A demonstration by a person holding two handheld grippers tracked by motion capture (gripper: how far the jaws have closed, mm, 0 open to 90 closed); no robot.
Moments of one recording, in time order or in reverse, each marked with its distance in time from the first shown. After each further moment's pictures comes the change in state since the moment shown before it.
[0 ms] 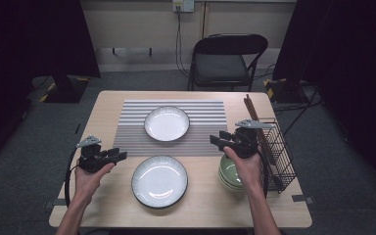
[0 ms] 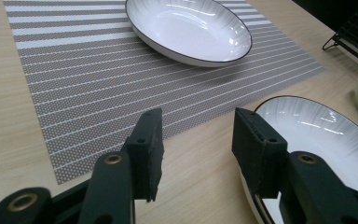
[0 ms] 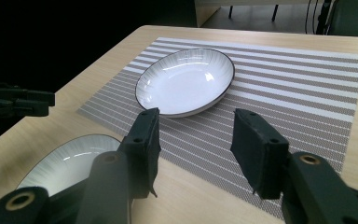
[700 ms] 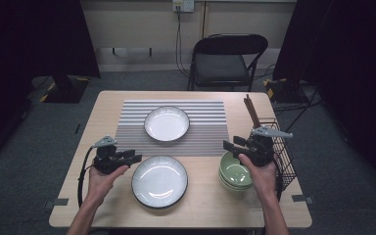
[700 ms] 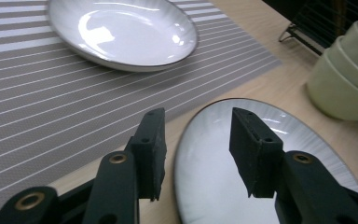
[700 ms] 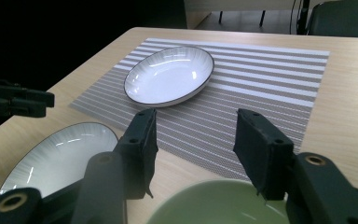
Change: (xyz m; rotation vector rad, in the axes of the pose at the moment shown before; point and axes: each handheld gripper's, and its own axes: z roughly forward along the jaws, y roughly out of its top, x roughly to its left) left arm -0.044 0.010 0.024 0.028 -0.114 0.056; right arm -0.016 -0.014 -0.037 -0.028 -0.032 -0.003
